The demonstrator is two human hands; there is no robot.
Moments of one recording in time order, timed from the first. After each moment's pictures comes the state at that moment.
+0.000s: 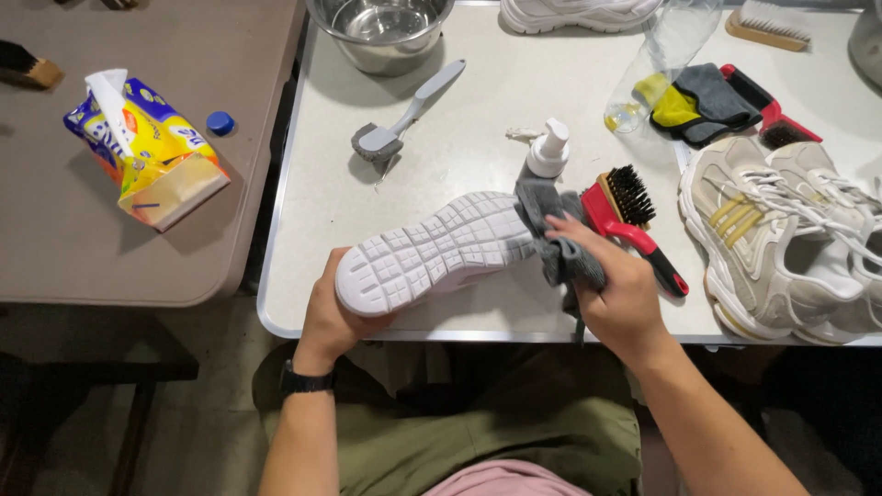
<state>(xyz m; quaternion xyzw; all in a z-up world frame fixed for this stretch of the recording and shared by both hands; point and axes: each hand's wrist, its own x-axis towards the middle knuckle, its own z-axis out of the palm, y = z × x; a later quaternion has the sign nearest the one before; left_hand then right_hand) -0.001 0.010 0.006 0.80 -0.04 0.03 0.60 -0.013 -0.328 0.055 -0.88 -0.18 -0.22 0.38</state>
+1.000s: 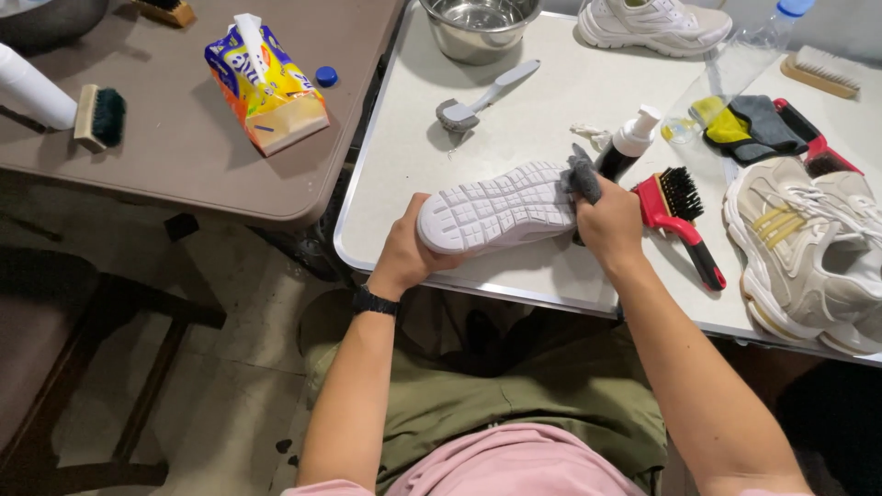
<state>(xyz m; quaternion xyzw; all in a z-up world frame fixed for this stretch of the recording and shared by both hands) -0.018 0.013 0.012 0.80 -0.06 0.03 0.60 0.068 -0.295 -0.012 -0.94 0.02 -0.14 0.31</state>
